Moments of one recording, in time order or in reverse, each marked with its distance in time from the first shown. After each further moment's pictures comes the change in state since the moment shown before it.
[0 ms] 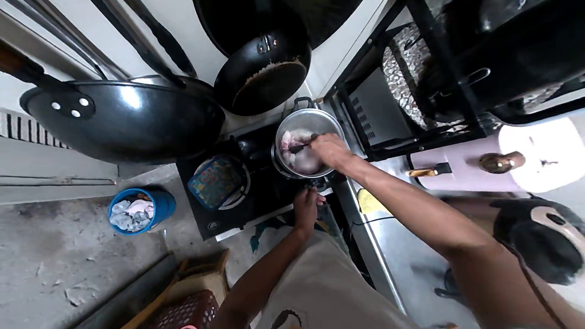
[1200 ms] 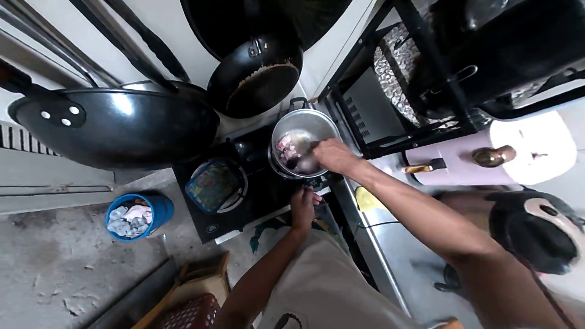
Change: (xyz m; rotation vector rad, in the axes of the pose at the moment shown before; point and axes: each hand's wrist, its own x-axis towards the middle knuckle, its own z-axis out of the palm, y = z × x) left_hand 0.003 0.001 -0.001 0.034 0.011 0.007; right_hand -0.025 0.009 -0.007 -0.002 -0.052 -0.067
